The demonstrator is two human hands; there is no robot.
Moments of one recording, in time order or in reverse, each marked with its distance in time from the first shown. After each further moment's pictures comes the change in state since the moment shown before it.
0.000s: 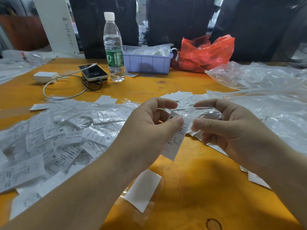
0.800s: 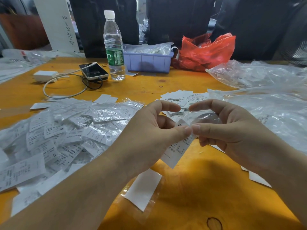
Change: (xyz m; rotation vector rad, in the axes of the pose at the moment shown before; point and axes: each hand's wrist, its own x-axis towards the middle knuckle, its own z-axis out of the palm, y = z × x) left_hand -0.002 0.004 -0.002 0.150 -0.085 -0.082; right_hand -0.002 0.000 -0.002 -0.076 -0.126 -0.007
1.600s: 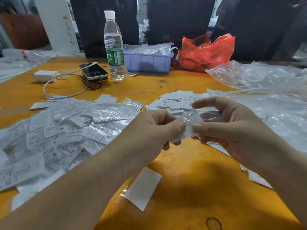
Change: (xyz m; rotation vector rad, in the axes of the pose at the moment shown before) left_hand 0.002 0.000 -0.003 -0.046 -0.067 -0.102; right_hand 0.001 -0.002 0.000 0.040 0.047 -0.040
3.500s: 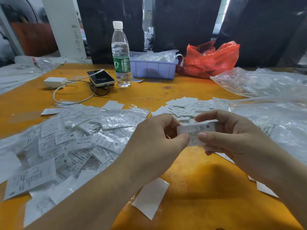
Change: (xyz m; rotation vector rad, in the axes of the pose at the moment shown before) left_hand -0.003 -0.003 0.002 0.295 0.195 0.176; right_hand 0.004 0.008 -0.002 -0.098 -0.001 0.029
